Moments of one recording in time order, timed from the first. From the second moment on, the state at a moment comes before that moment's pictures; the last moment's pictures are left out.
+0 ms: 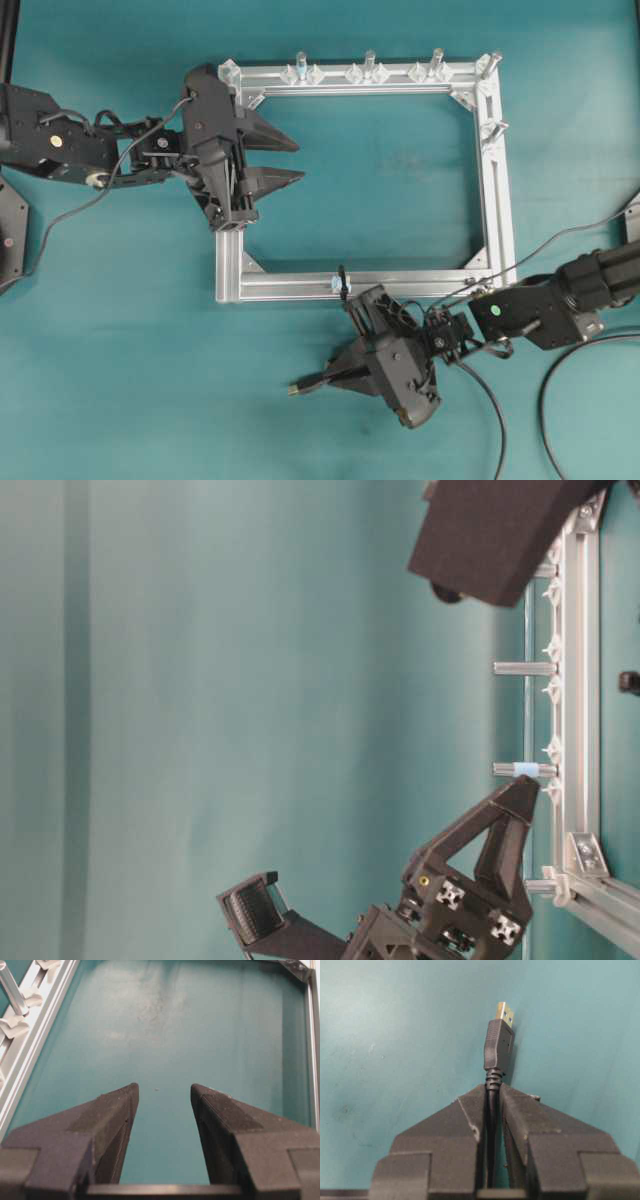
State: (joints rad) left arm 0.17 -0.01 0.85 -0.06 -0.40 0.04; right arm 0.30 0.35 0.64 -0.13 -0.39 0.10
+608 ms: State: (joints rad) left arm 0.16 -0.01 0.85 -0.06 -0.39 0.04; right arm 0.30 0.12 0.76 -0.13 -0.34 0.10
